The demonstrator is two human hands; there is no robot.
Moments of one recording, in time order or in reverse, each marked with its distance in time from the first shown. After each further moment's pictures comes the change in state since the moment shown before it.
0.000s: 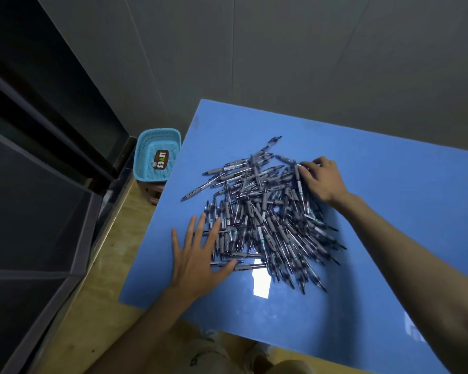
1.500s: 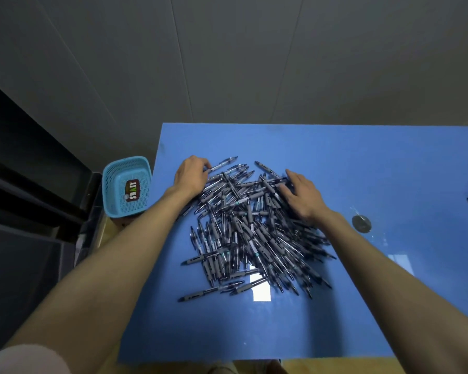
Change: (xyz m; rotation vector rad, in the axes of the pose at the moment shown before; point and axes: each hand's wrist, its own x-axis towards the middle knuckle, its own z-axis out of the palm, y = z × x) left_hand 0.272 -0.008 -0.061 -0.243 -0.054 0.031; right_hand -0.049 -0.024 0.014 0.155 0.044 0.172
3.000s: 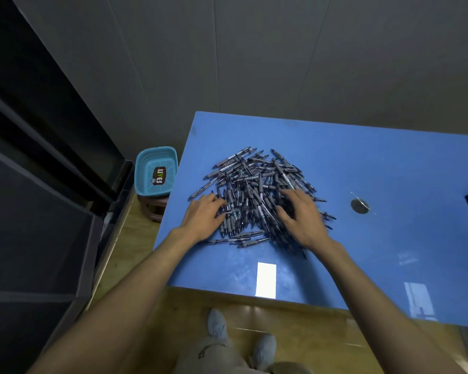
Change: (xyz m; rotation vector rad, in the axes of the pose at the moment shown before) left_hand -0.222 -0.005 0.012 0.176 -0.087 0.181; right_hand -0.152 -0.030 0.018 0.065 0.177 -0.295
